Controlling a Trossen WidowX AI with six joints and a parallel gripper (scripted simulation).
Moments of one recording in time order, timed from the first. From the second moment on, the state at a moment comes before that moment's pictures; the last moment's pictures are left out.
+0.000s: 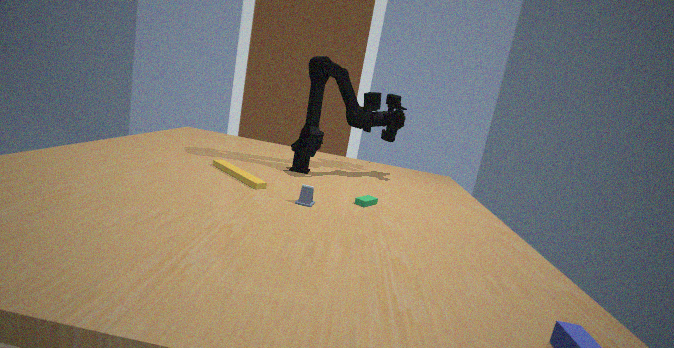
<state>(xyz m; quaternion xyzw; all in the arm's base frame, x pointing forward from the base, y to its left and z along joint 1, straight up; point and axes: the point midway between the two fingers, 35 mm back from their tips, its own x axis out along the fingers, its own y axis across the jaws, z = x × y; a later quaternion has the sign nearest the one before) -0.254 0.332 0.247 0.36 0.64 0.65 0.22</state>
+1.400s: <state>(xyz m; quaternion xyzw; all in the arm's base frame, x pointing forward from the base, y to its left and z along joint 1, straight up) -0.029 0.422 0.209 0.34 0.45 0.61 0.56</state>
